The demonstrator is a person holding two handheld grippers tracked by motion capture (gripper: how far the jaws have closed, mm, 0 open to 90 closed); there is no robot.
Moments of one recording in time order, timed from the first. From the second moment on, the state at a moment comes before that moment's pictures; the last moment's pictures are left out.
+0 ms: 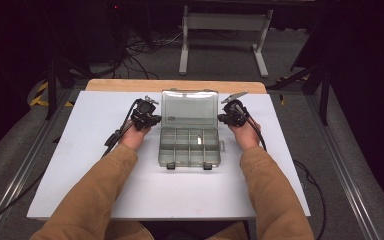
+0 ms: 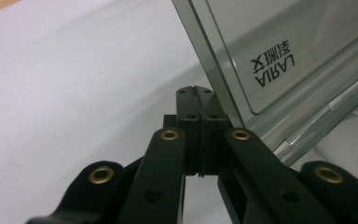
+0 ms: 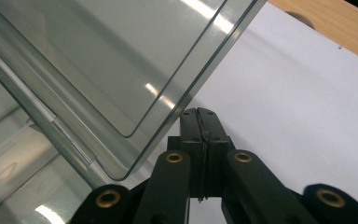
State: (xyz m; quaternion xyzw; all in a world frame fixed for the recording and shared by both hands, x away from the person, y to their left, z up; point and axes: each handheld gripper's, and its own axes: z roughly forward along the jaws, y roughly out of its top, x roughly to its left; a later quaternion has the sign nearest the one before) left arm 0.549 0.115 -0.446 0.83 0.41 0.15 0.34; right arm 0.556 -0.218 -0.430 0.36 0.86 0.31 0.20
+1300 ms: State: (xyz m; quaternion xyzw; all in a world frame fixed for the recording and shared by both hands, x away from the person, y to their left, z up) left arm 0.533 0.121 -0.425 0.85 0.37 0.14 0.35; right arm 0.533 -0.224 -0.409 0.33 0.85 0.36 0.19
